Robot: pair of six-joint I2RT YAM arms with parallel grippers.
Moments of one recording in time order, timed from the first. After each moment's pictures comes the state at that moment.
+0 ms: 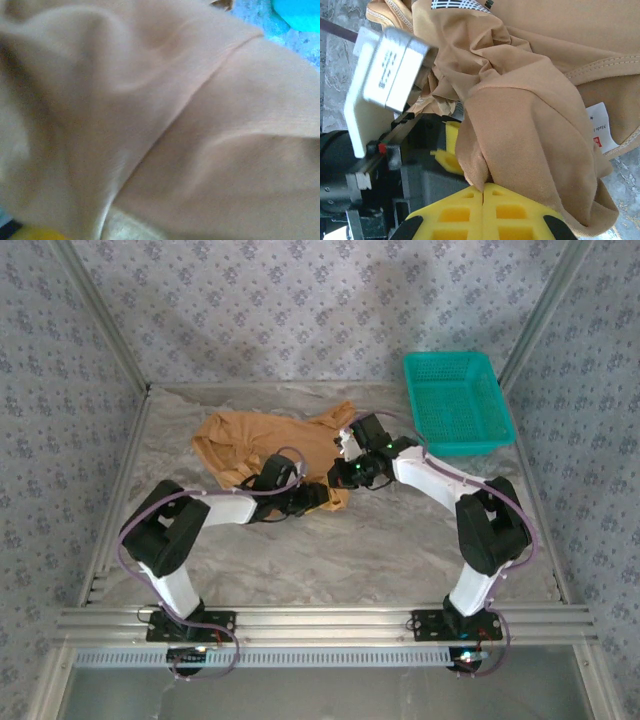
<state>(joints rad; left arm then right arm) -0.64 1.75 0.81 0.21 0.45 -0.97 0.55 1.73 1.25 -0.54 -0.49 0.40</state>
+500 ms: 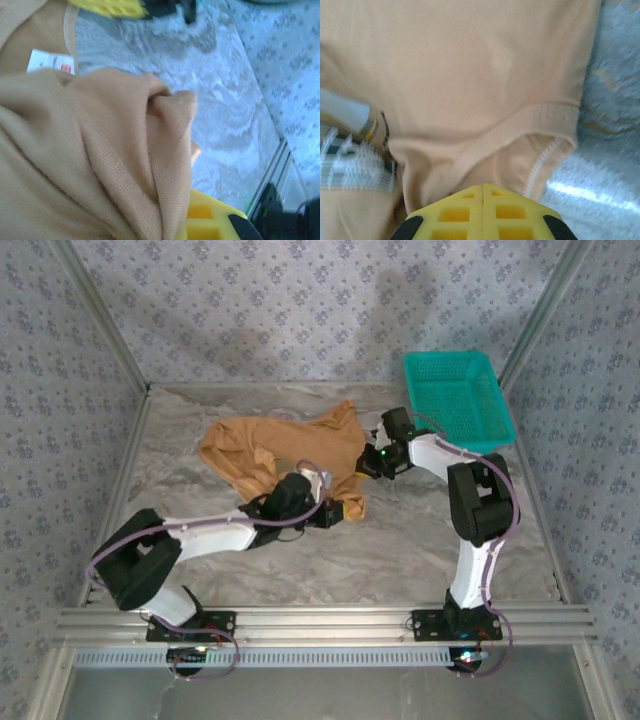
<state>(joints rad) -0.92 1.49 0.70 0.27 0.22 -0.76 0.30 1.93 1.30 -0.48 -0.51 0.56</state>
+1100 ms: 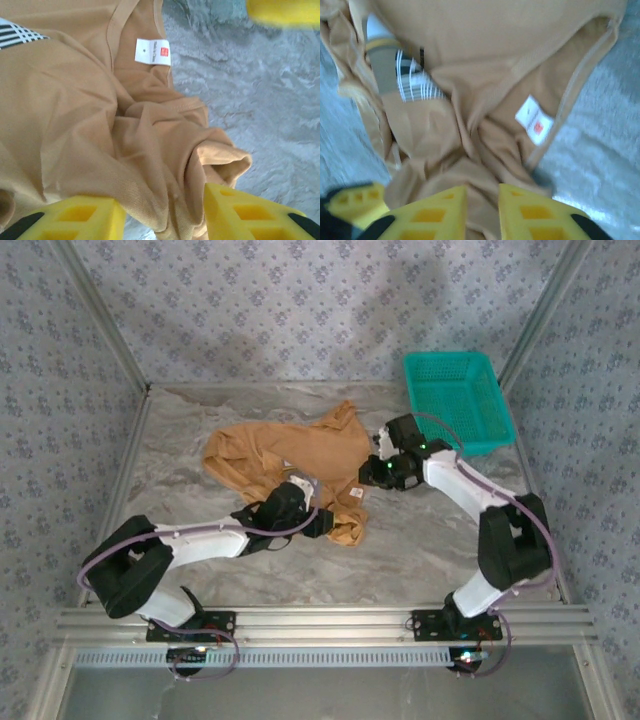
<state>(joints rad) -0.89 1.46 0.67 0.14 0.10 -0.66 0.39 1.55 1.09 -0.62 -0.41 0.42</state>
